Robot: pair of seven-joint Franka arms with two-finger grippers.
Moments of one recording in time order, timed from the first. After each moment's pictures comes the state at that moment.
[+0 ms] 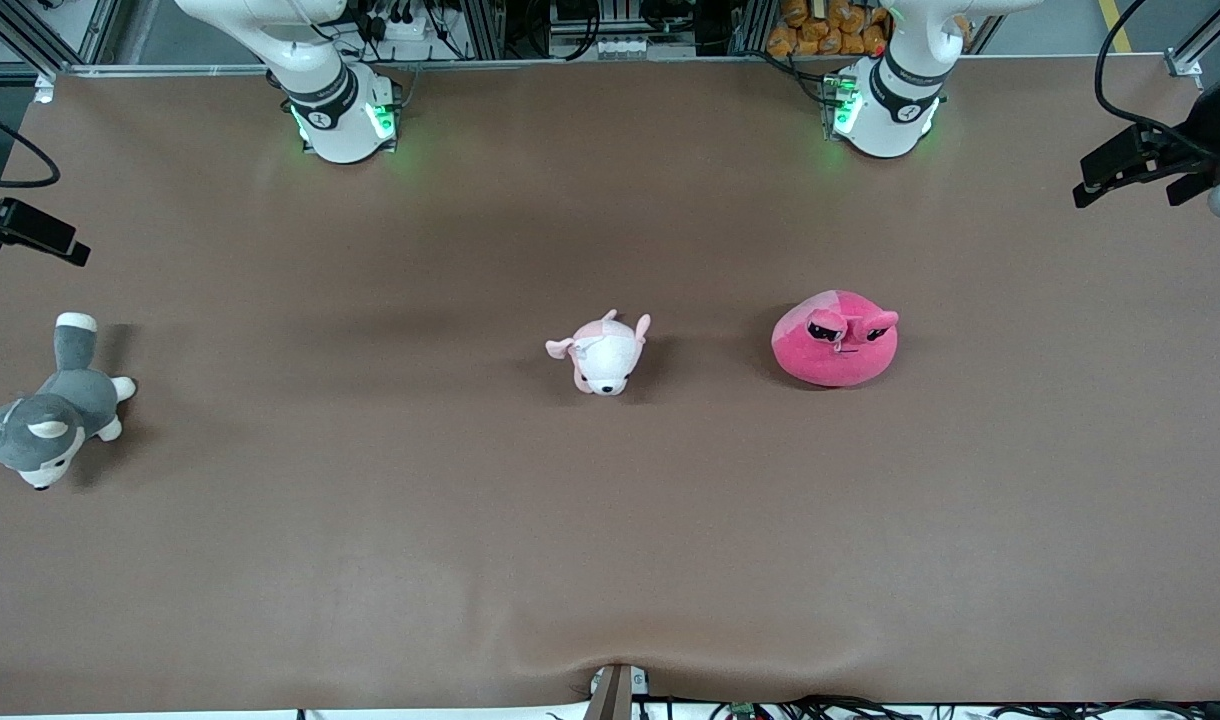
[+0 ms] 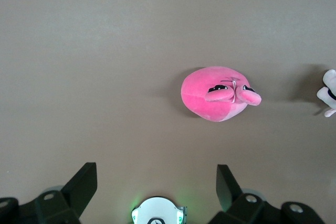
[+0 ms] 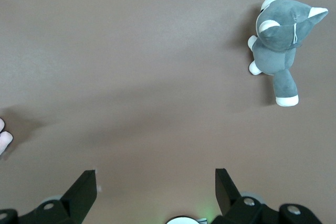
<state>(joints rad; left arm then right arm) -0.02 -0.09 -0.02 -1.55 0.01 1.42 -0.07 -0.03 0.03 -0.07 -1.48 0.01 1.42 0.09</state>
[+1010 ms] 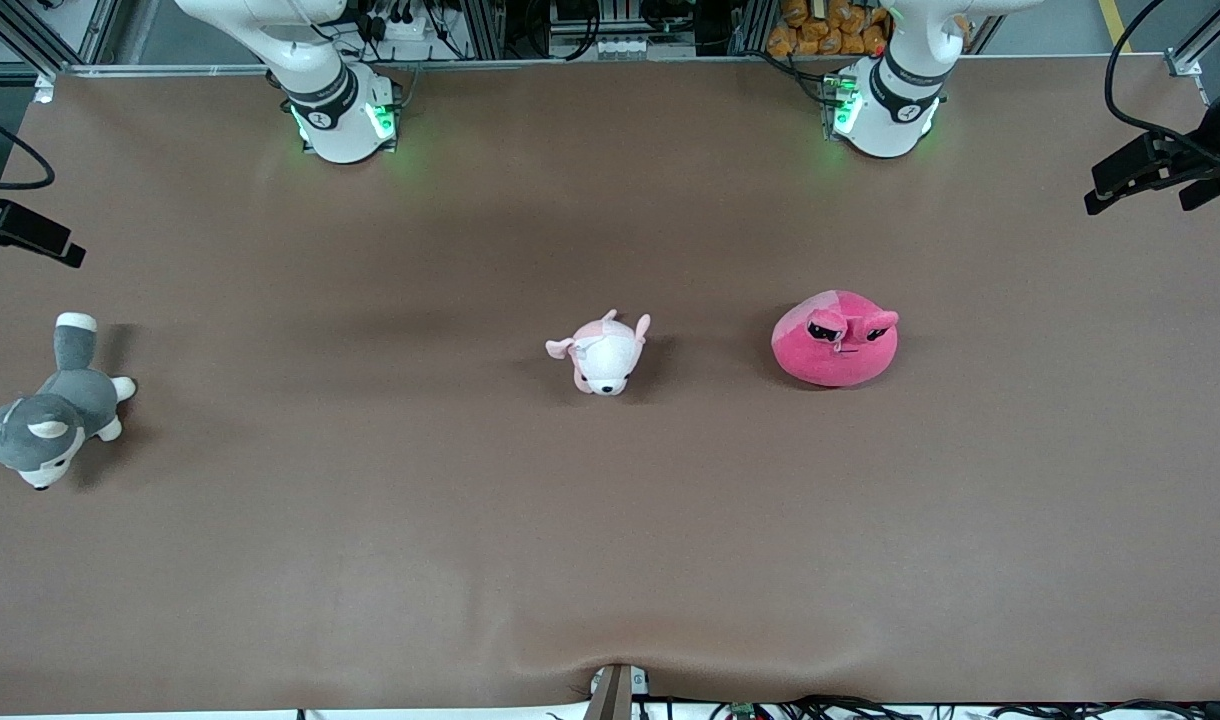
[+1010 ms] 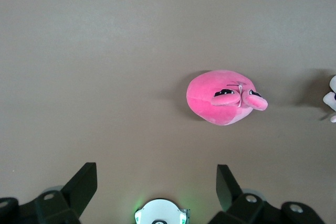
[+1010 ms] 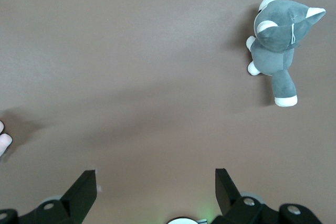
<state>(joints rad) -0.02 -0.07 -0.01 -1.53 0.02 1.42 -0.07 -0.03 0.03 -0.07 -1.48 0.01 1.42 0.09</state>
